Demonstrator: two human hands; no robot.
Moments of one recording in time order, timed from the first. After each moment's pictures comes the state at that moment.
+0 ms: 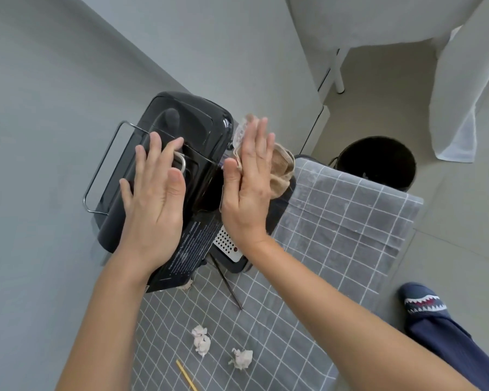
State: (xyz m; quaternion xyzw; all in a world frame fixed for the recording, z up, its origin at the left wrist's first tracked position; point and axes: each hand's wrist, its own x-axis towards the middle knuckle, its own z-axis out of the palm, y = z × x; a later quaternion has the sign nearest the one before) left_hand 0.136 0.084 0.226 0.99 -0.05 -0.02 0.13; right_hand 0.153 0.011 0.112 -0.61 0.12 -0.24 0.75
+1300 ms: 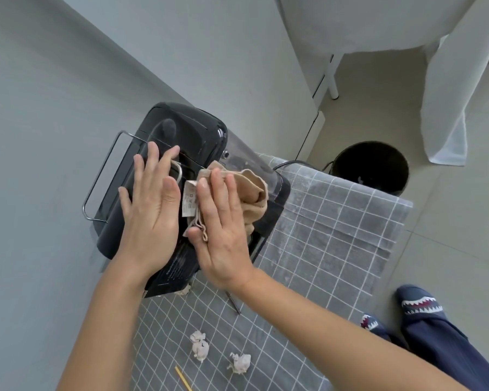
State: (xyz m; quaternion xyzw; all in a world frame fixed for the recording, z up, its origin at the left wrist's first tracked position) left_hand 0.135 0.085 0.227 0.99 -0.04 -0.03 0.14; right_hand 0.109 0.036 0.098 -0.70 -0.06 -0.29 0.65
